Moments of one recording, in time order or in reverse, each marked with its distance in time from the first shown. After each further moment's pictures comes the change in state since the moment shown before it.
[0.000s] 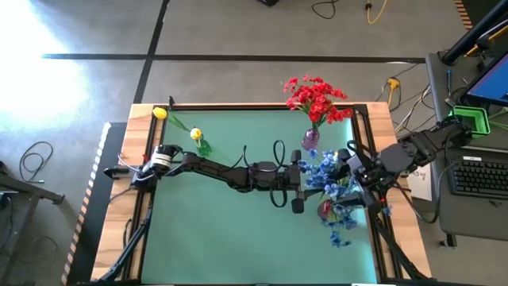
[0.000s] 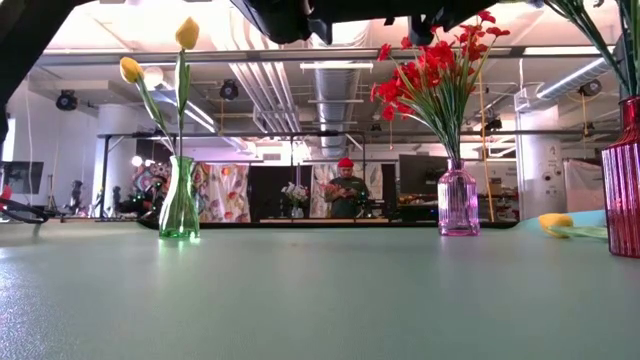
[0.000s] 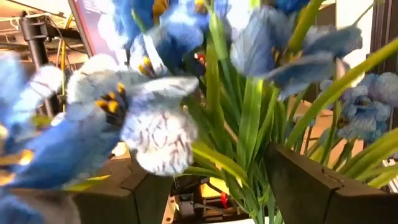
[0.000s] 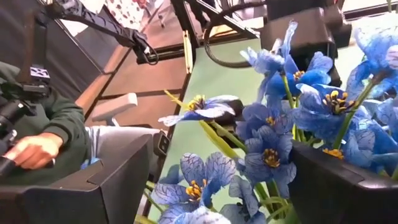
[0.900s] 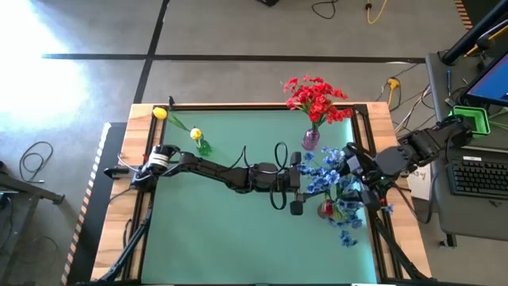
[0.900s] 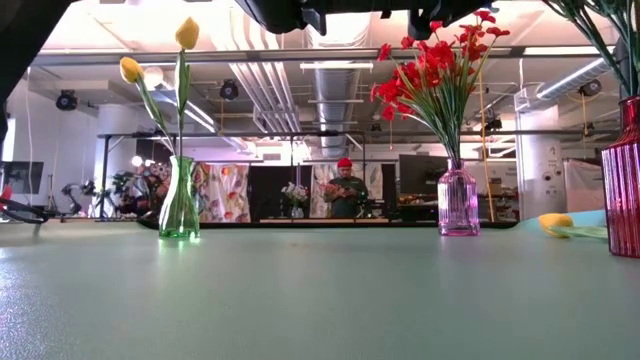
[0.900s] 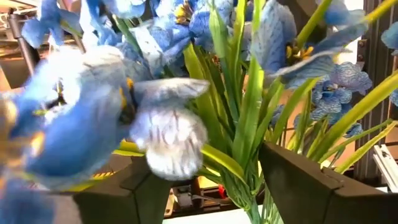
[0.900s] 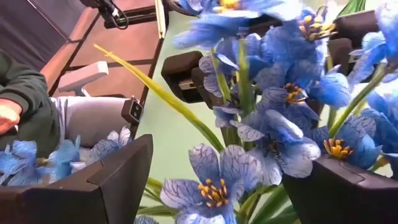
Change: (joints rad) left arm -0.015 -0.023 0.000 -0.074 -0.001 0.030; right arm 0.000 0.000 0.028 -0.197 0.046 -0.009
